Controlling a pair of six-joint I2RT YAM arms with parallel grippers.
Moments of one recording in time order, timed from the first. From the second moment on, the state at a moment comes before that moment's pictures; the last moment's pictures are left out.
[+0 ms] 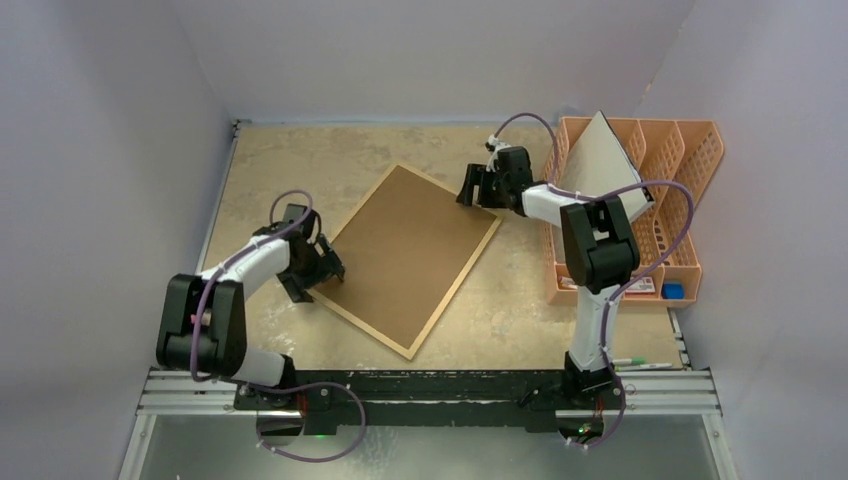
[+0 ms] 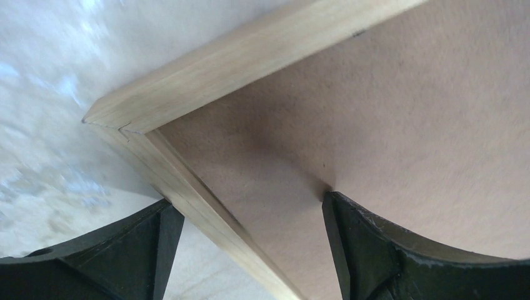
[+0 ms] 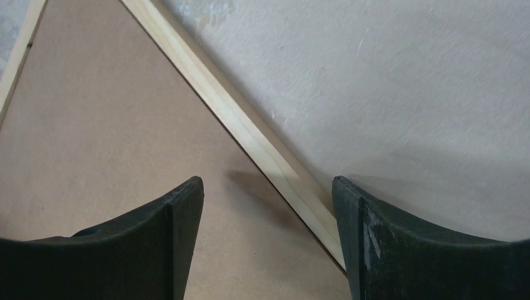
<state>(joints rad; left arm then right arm) -0.17 1.42 0.73 -0.62 0.01 -0.78 0.28 2.05 1.32 0.00 -0.30 0.34</state>
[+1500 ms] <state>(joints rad) 0.07 1.87 1.25 -0.48 0.05 -0.51 0.51 1.84 1.25 -0.44 0.13 0.55</state>
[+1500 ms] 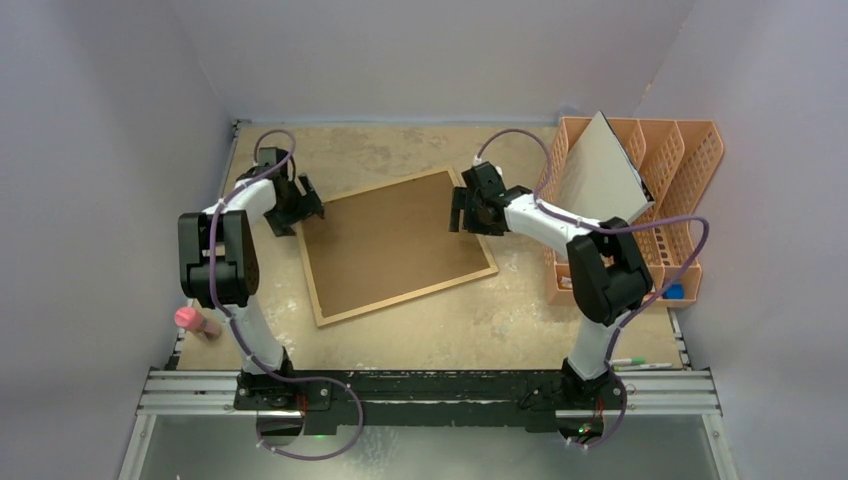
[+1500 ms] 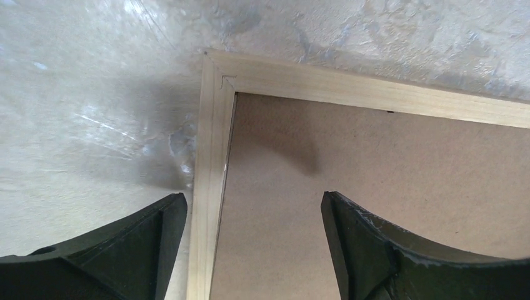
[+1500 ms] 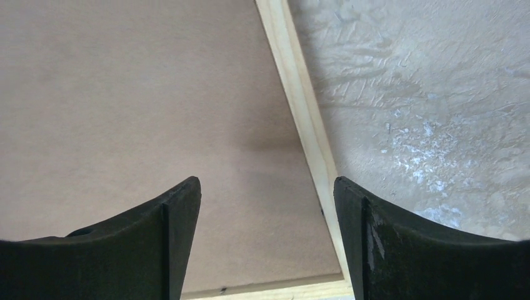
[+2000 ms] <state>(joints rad) 0.06 1.95 1.51 -0.47 0.12 -0.36 0.53 1.58 1.05 -0.30 -0.29 0.39</state>
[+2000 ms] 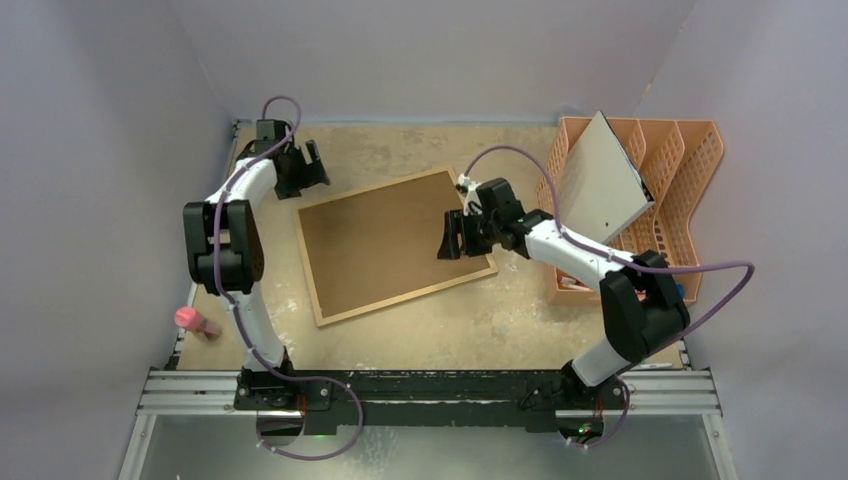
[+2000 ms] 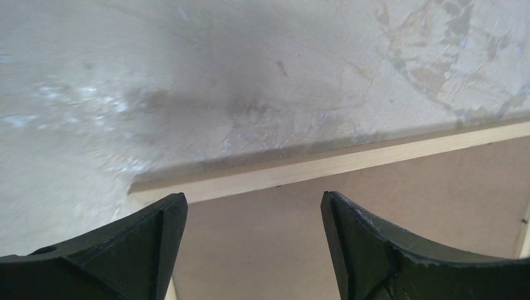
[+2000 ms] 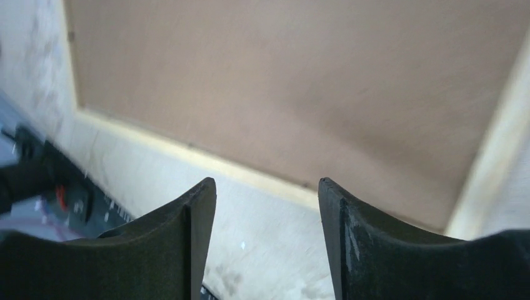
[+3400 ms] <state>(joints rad) 0.07 1.97 1.31 -0.29 0.36 -0.26 0.57 1.72 0.99 -0.32 -0.26 0.47</state>
